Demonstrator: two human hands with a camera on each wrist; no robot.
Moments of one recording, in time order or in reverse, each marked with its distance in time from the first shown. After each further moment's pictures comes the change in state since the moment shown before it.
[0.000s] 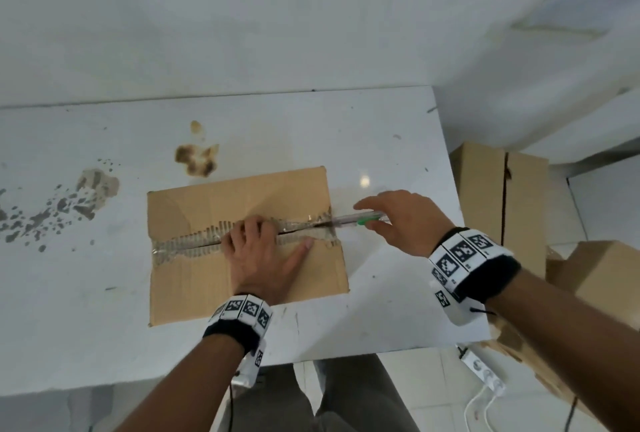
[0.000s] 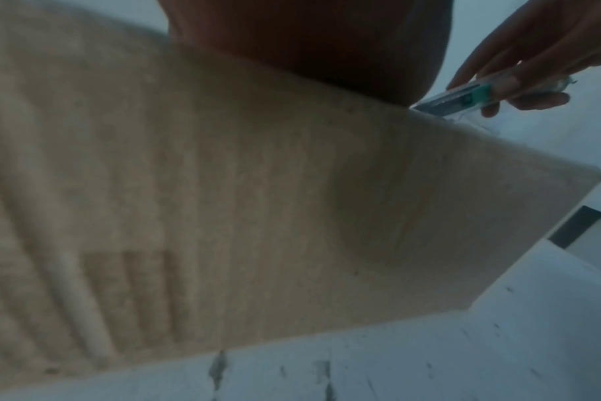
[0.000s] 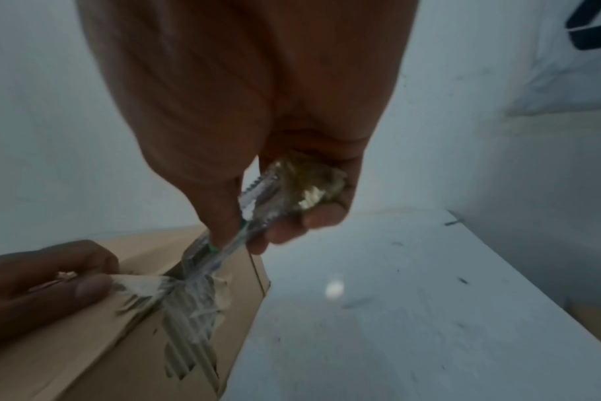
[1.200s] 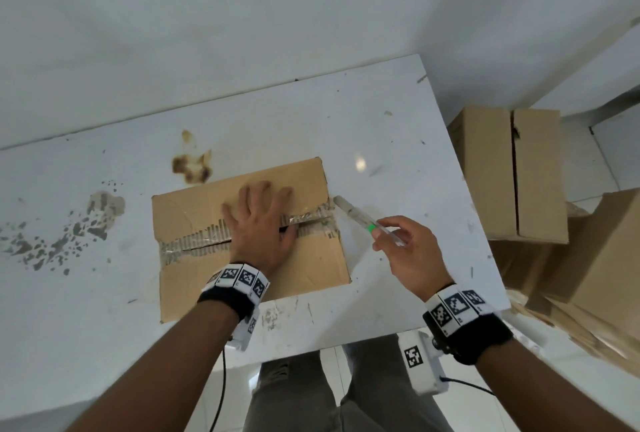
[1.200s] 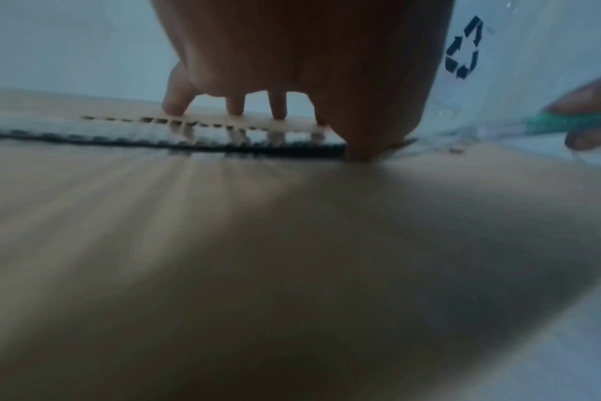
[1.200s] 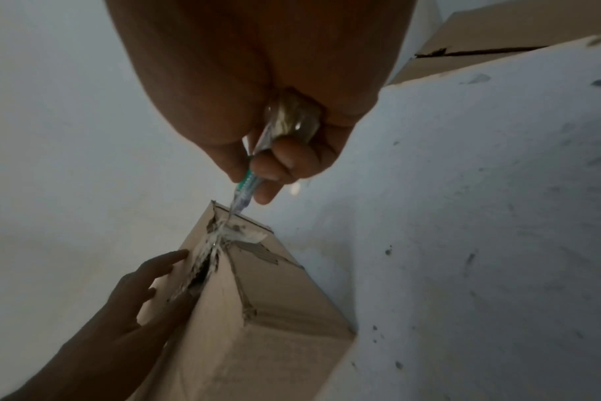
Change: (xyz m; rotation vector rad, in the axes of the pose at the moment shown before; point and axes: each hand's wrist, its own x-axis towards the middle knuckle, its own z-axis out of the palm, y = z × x) left_hand 0.040 -0.002 -0.012 0.082 -0.183 0.234; right_hand -0.054 -0.010 0.097 1.063 0.466 0.408
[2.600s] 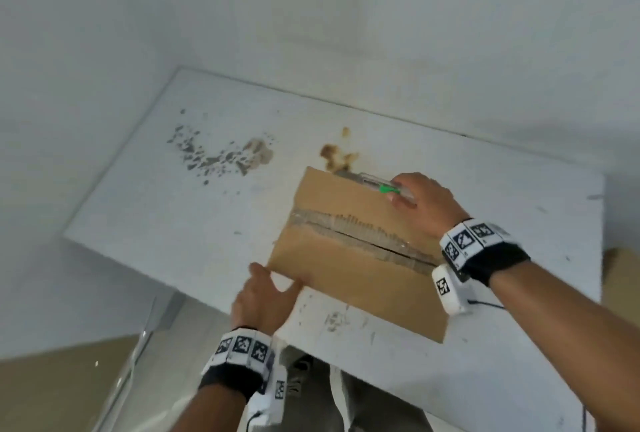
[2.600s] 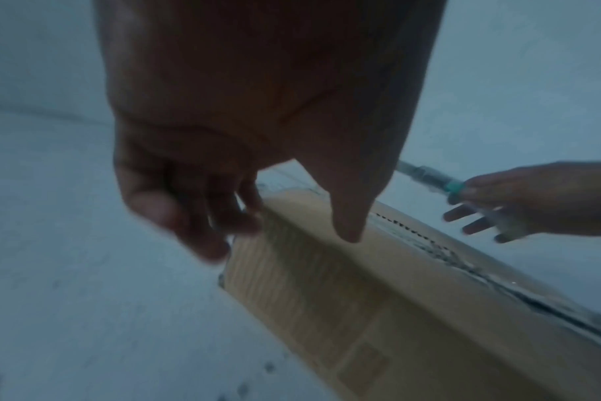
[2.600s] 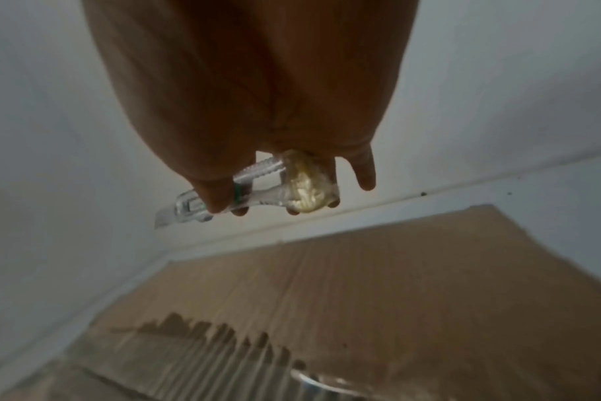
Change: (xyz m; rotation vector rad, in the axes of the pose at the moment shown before) left_hand -0.170 -0.079 -0.030 -0.512 -0.091 -1.051; right_hand 0.095 -0.157 0.157 -0.889 -0.570 -0.636
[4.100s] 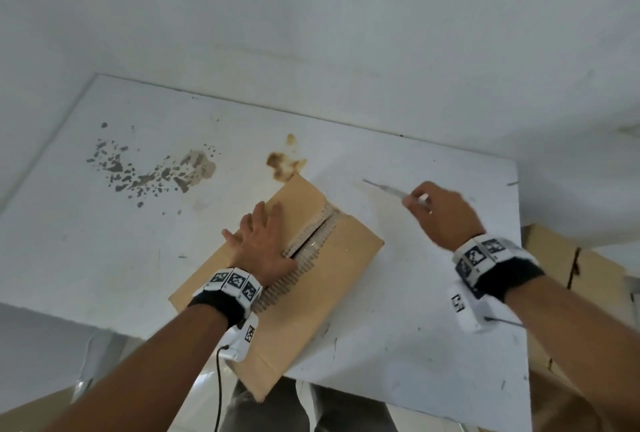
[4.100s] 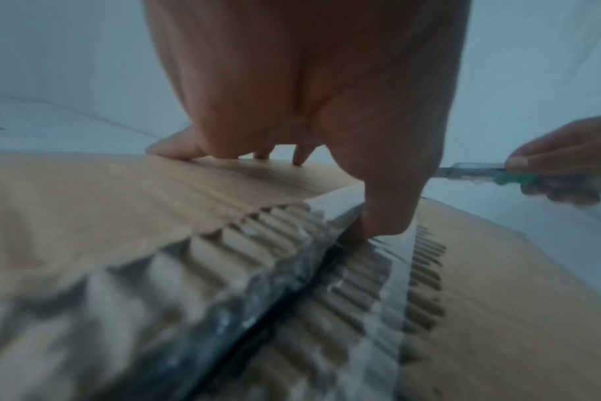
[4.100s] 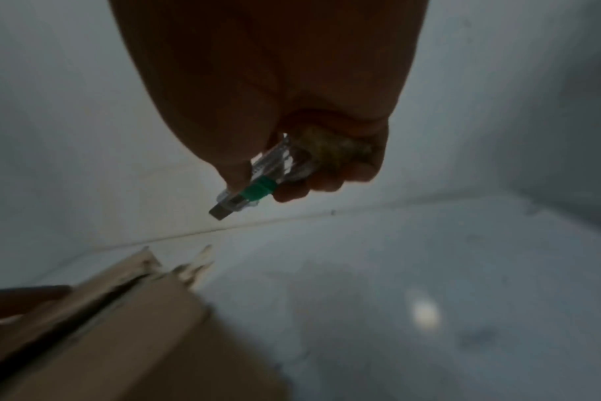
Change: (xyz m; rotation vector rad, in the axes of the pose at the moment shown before) left_hand 0.076 0.096 0.002 0.309 -0.097 0.599; right_hand -0.049 0.066 -0.046 -0.091 0.167 0.372
